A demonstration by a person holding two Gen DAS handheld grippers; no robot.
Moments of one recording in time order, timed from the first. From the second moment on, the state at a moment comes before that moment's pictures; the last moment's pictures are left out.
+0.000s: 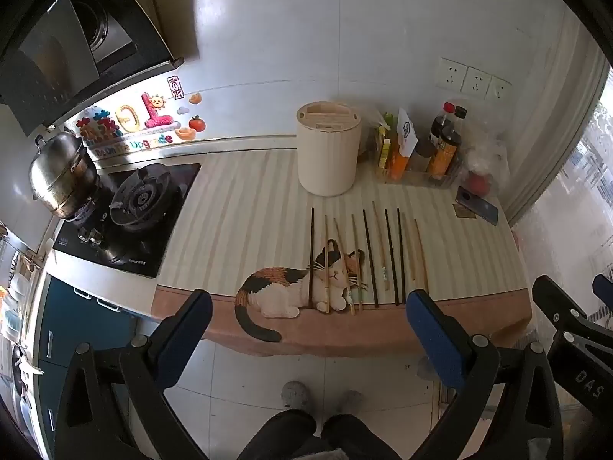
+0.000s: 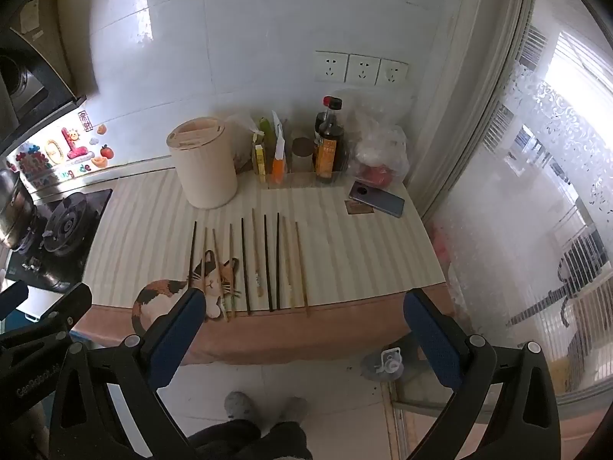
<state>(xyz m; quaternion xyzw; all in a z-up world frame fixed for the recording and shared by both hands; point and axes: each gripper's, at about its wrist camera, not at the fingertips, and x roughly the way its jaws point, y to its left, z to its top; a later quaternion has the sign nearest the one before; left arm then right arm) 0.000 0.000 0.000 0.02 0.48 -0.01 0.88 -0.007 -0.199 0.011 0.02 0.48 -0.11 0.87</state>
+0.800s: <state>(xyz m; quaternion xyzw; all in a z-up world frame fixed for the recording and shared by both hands) 0.005 -0.005 0.001 0.02 0.48 -0.01 0.88 -0.001 -0.198 0.009 0.01 0.48 -0.10 0.87</state>
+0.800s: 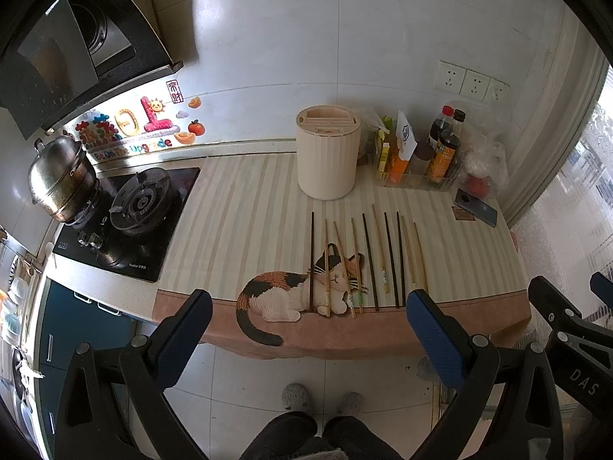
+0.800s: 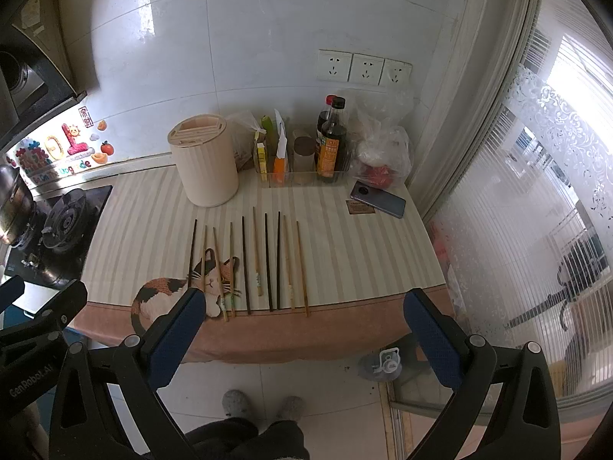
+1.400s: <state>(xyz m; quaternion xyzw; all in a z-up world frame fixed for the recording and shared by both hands) 0.006 -0.005 0.005 0.02 0.48 -0.02 0.88 -0.002 -0.198 0.013 0.01 0.47 -0.10 0.87</state>
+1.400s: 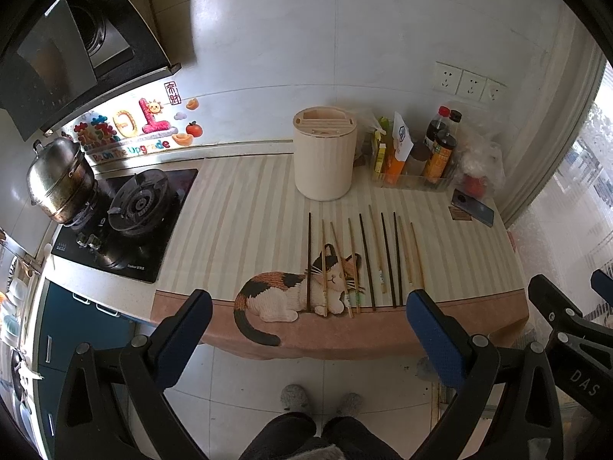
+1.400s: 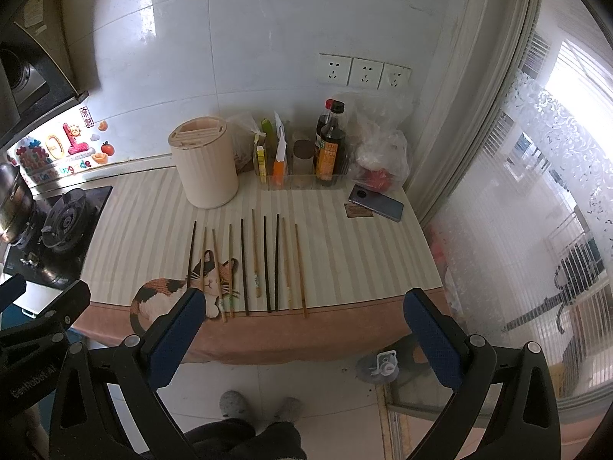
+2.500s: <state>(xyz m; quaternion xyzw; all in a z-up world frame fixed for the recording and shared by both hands) 0.011 -0.014 0.013 0.02 0.47 -0.02 0.88 -0.007 -0.203 0.021 0.01 0.47 -0.10 0.88</state>
